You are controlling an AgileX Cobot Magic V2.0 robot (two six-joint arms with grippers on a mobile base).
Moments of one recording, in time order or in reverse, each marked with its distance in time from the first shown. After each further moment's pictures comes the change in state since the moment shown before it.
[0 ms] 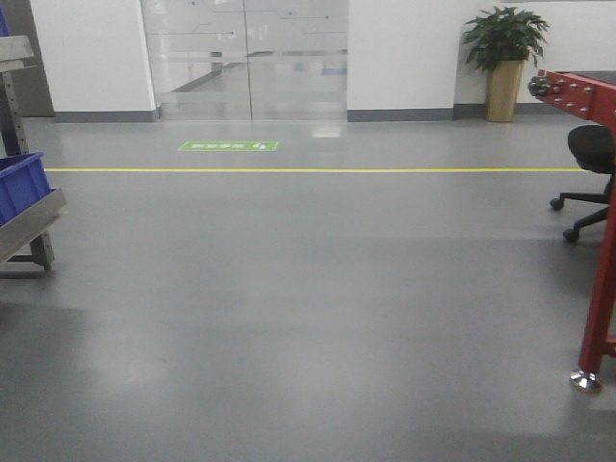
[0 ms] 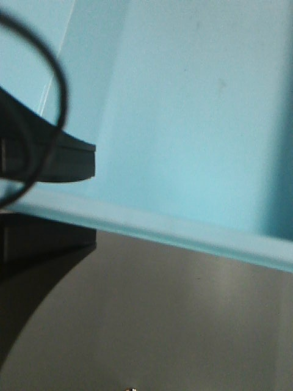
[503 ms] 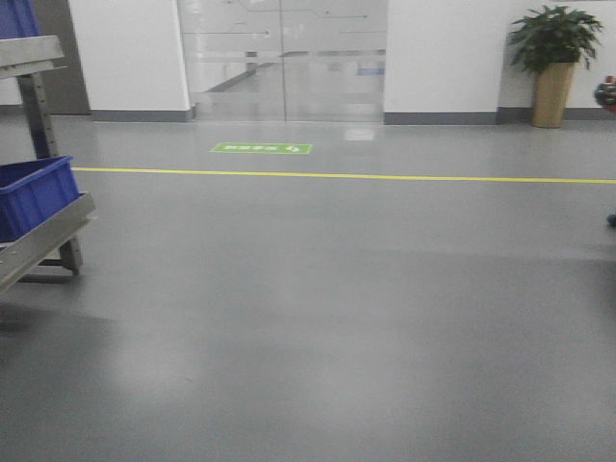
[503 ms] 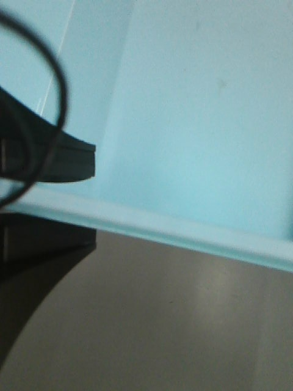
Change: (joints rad) left arm 0.000 0.000 0.000 0.000 0.000 0.000; right arm 0.000 0.000 0.000 0.000 -0.002 0.000
